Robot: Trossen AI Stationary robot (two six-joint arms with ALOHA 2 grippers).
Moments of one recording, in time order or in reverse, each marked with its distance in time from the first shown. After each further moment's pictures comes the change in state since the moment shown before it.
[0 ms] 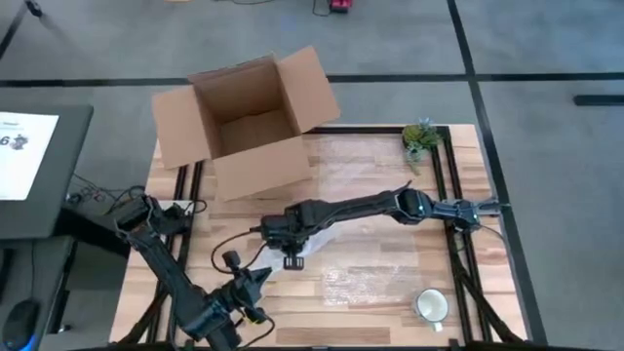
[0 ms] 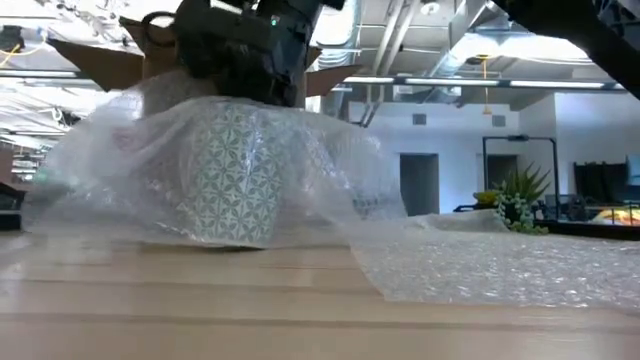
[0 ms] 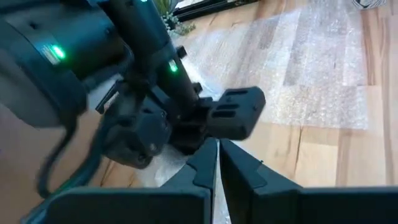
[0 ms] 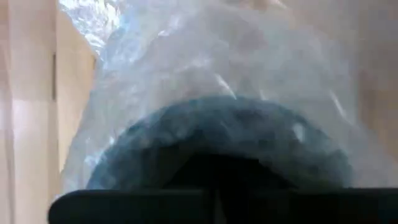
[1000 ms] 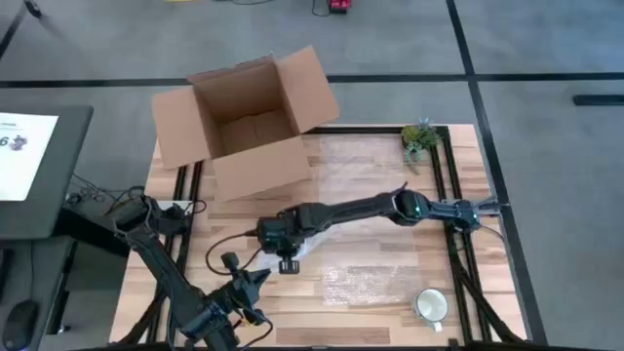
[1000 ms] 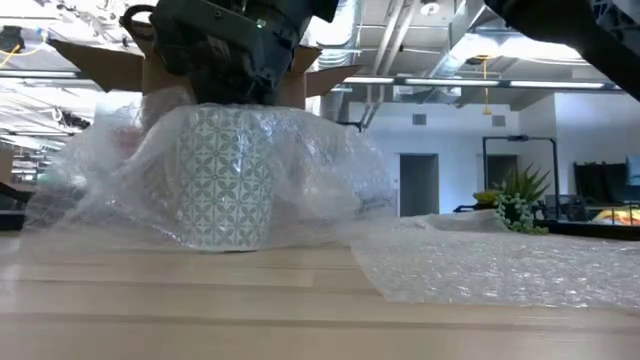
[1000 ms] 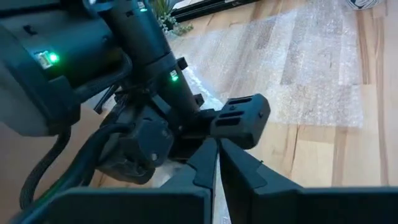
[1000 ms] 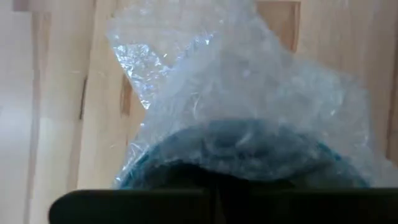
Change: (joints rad) left arm -0.010 0.000 0.000 0.000 0.002 0.000; right arm -0.002 0.109 0.009 0.088 -0.070 -0.048
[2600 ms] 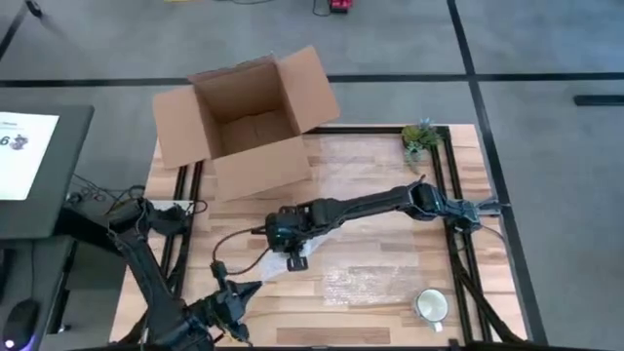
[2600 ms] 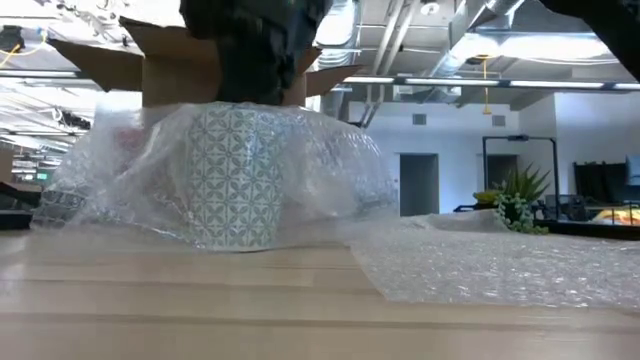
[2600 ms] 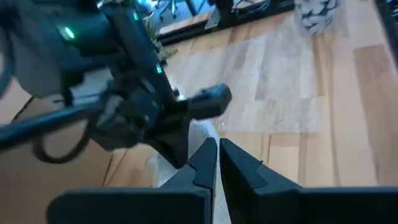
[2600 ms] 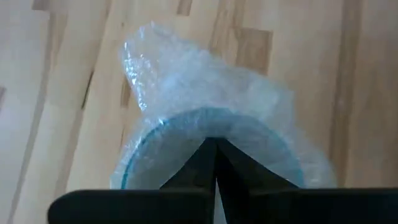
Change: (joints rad) left arm -0.114 0.000 0.121 -0.120 -0.036 -0.011; right arm 0.010 -0.240 -0.274 0.199 0.072 -0.101
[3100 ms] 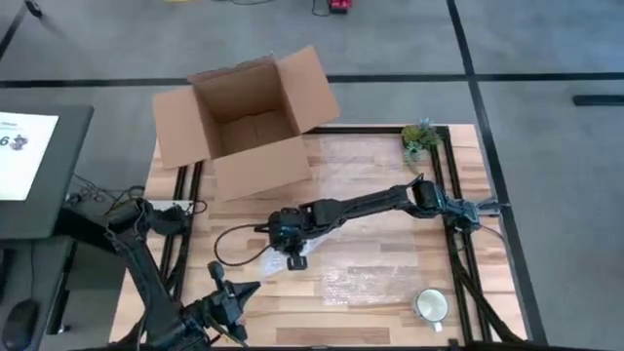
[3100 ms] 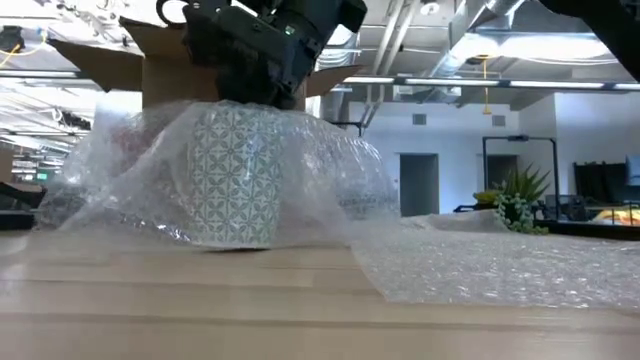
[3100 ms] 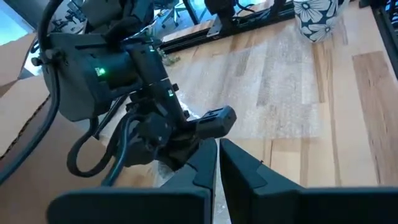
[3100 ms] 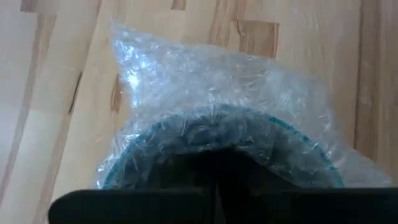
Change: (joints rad) left arm -0.005 0.000 0.005 -0.027 -0.026 -0.018; right arm -0.015 -0.013 -0.086 0.111 -0.036 0.025
